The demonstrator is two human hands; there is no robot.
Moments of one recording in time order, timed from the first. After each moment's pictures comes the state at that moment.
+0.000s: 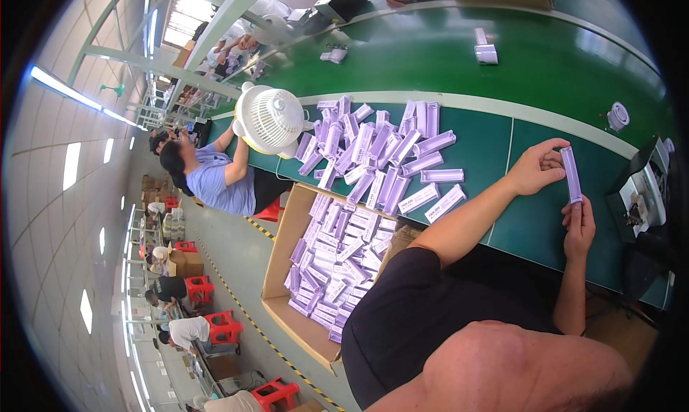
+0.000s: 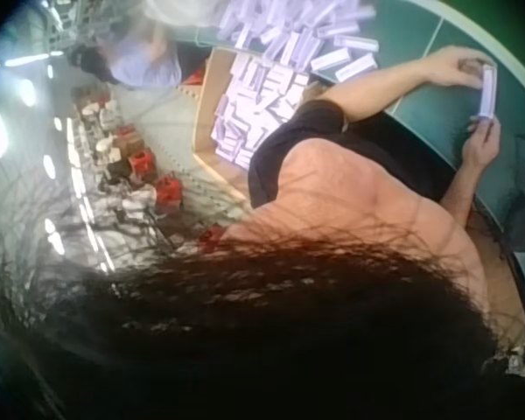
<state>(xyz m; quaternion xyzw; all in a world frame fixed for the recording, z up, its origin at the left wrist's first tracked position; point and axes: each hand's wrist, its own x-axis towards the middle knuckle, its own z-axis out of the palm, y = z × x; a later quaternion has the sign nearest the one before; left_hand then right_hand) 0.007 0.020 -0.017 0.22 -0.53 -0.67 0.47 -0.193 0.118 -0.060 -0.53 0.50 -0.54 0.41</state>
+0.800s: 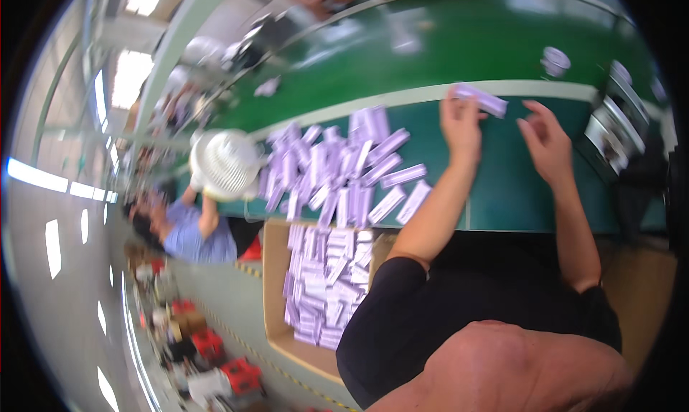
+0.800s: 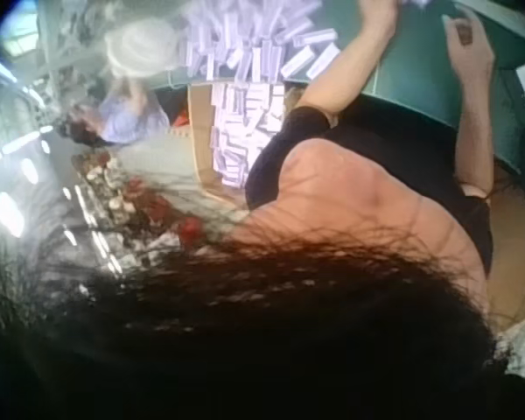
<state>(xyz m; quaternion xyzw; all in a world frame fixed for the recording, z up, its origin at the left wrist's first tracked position) 0.022 -0.006 -0.024 0.40 -0.33 -0.51 0.69 -0.153 0.058 0.028 -0.59 0.53 -0.53 0.30</state>
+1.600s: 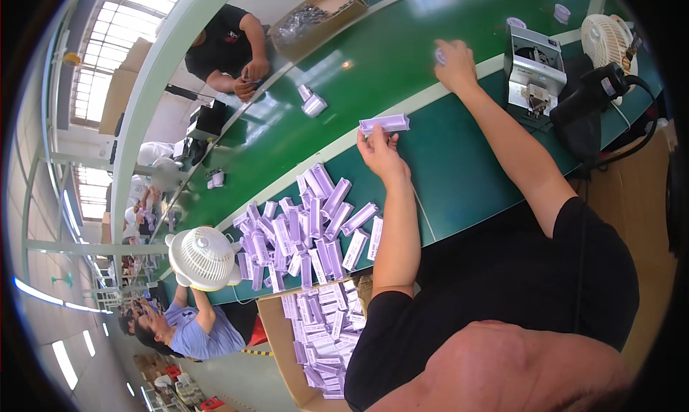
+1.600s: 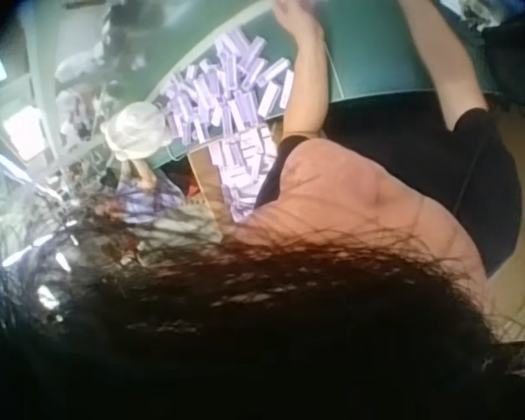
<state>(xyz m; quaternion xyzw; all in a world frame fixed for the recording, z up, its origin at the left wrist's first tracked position) 0.038 -0.013 -0.027 0.40 -0.25 -0.53 0.71 -0.201 -0.105 -0.014 -0.53 0.76 -0.37 0.00</state>
